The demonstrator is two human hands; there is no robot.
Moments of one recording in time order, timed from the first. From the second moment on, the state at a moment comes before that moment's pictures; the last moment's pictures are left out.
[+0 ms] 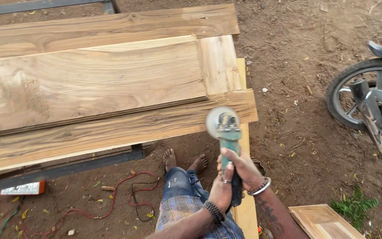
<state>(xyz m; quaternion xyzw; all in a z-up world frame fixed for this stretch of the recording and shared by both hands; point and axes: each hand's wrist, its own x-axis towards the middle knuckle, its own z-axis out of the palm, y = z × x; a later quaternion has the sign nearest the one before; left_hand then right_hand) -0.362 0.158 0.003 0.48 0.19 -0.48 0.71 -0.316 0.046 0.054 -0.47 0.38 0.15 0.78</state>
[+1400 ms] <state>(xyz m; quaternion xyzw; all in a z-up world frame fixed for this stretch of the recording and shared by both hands) -0.353 0.299 0.055 0.32 0.36 -0.27 0.83 -0.263 0.215 0.083 -0.64 0.19 0.34 0.67</state>
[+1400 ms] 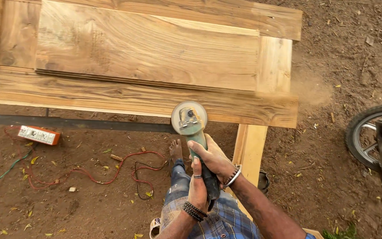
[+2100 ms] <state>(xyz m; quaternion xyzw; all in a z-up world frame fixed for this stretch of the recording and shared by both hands) -0.378 0.090 0.005 0.38 0.18 -0.49 0.76 -0.341 -0.015 0.059 -0.56 0.39 0.12 0.72</state>
